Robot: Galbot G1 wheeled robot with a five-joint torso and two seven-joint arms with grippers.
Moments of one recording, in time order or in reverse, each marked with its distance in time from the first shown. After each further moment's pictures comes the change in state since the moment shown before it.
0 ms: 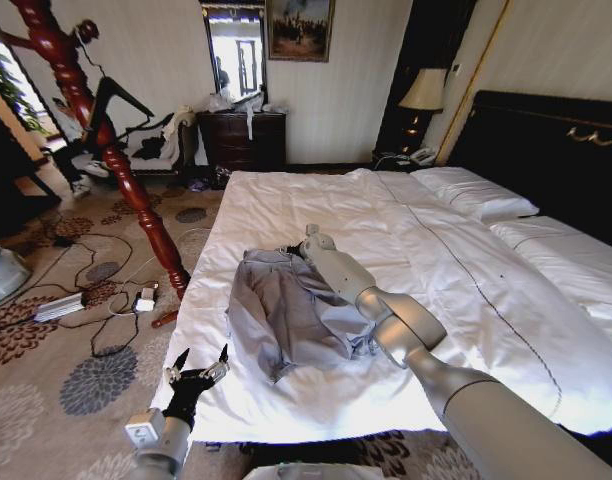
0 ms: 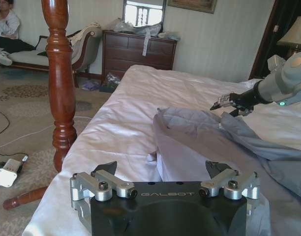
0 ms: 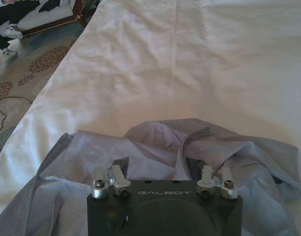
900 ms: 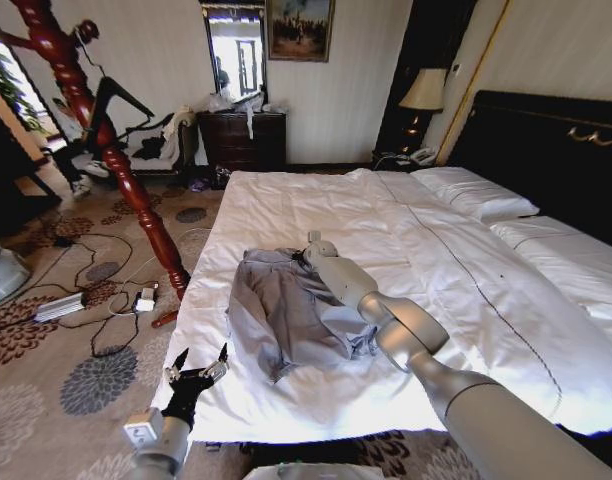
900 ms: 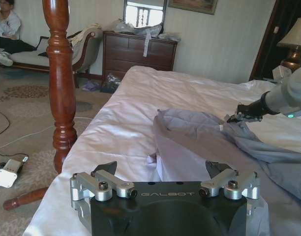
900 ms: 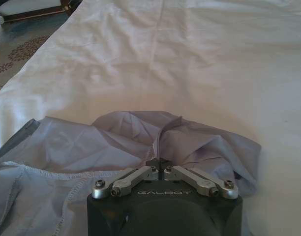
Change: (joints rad) left arm 0.000 0.001 0.000 -0.012 -0.001 0.007 -0.004; right arm -0.046 -0.064 -0.025 0.060 -0.067 0.007 0.012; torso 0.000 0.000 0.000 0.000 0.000
